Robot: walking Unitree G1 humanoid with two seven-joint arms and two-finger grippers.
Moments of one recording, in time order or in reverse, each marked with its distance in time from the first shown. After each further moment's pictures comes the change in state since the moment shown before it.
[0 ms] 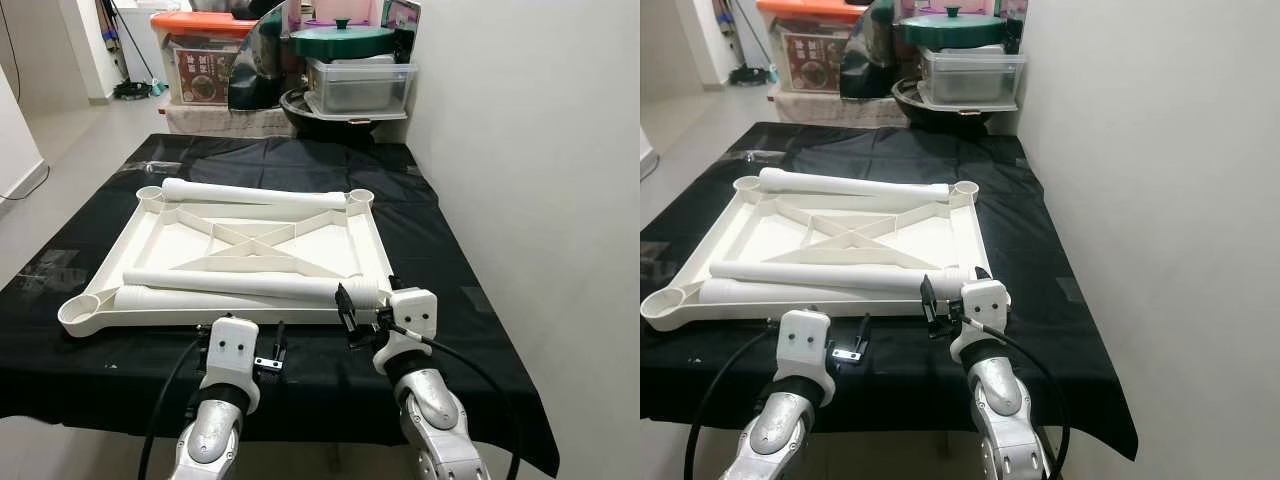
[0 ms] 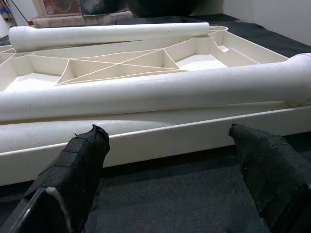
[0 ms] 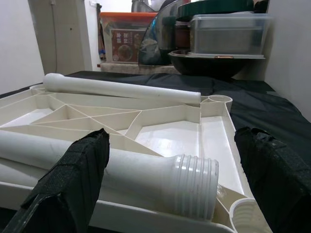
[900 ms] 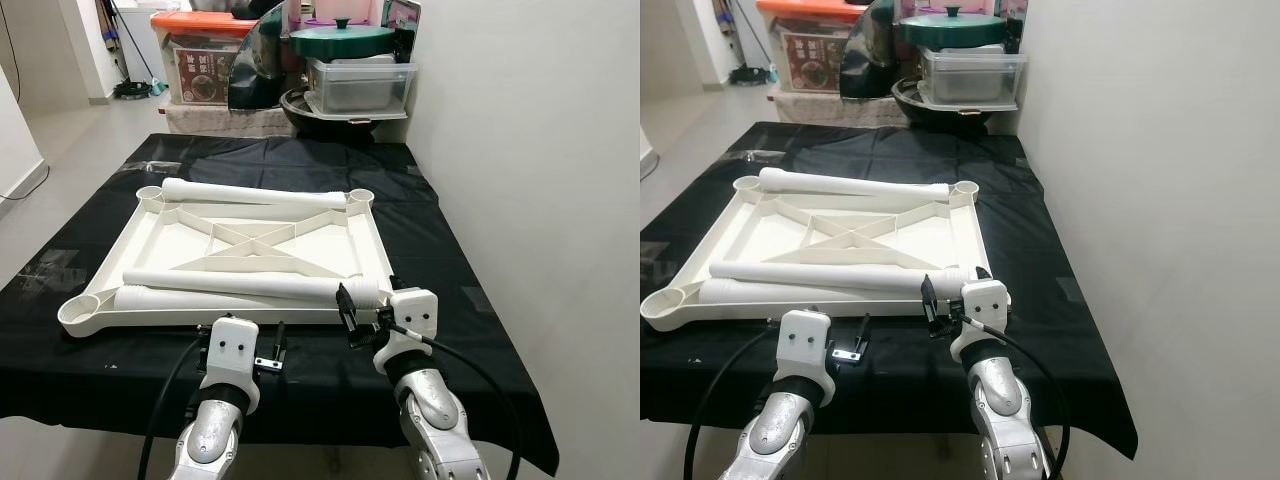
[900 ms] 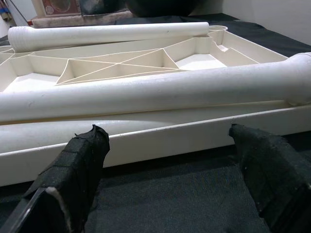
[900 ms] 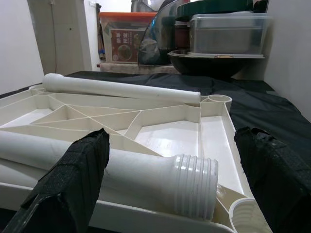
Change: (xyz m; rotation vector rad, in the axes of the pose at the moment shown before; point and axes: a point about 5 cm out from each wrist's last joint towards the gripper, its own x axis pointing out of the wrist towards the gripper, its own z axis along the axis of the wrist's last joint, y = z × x) left arm 0.000 0.000 0.000 0.001 0.000 -0.003; right arm 0.000 0.000 0.000 0.001 0.000 -0.002
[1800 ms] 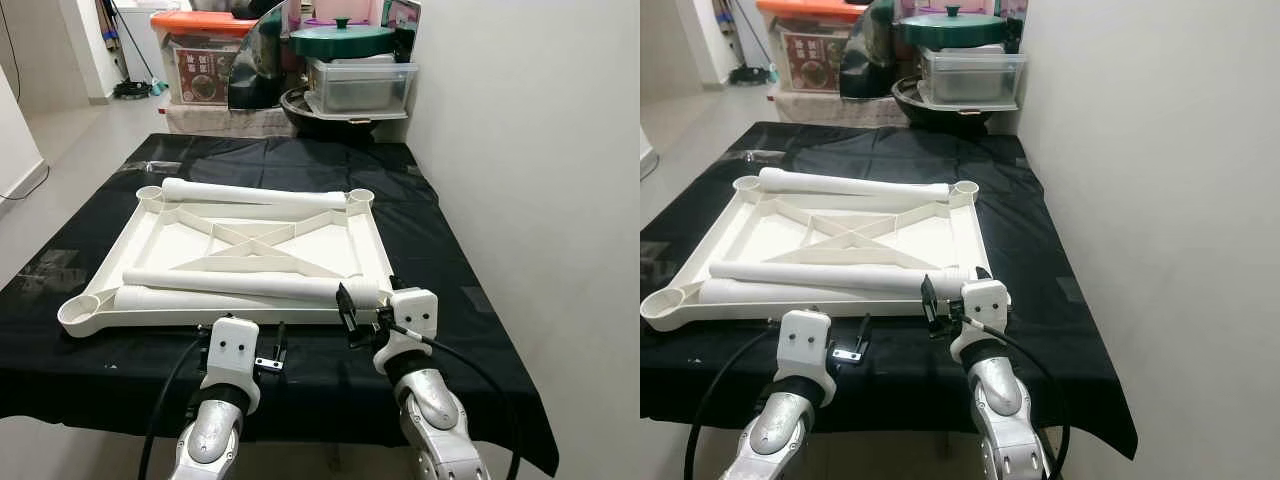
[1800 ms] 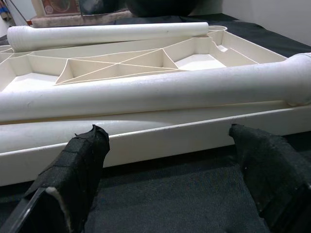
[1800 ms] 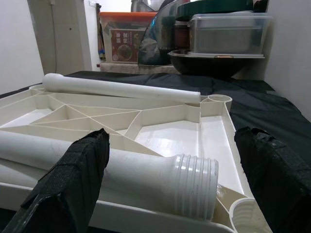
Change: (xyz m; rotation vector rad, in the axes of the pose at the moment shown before) left arm 0.000 -0.001 0.000 -0.003 0.000 0.000; right arm 0.000 0.000 0.000 0.001 0.000 0.000
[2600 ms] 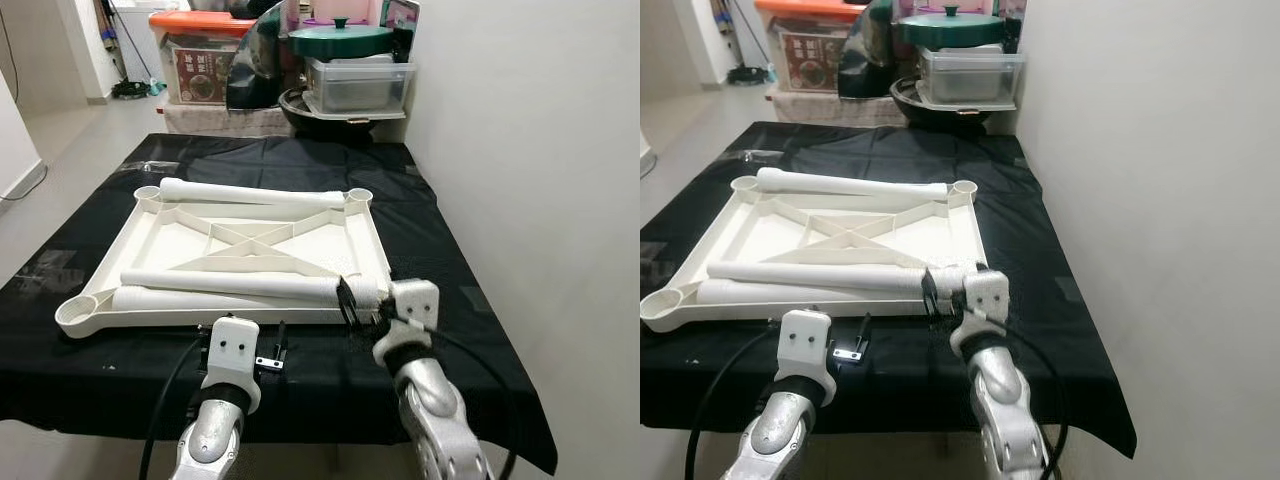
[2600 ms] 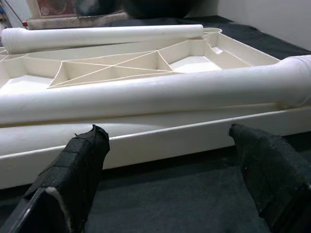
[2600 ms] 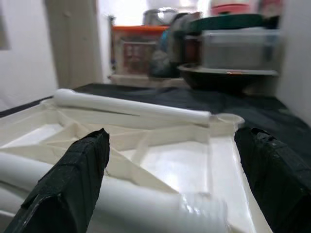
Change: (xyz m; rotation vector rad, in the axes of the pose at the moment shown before) left arm 0.001 -0.001 0.001 -0.004 -0.003 0.002; right arm 0.025 -0.004 0.018 -0.016 -0.042 0.075
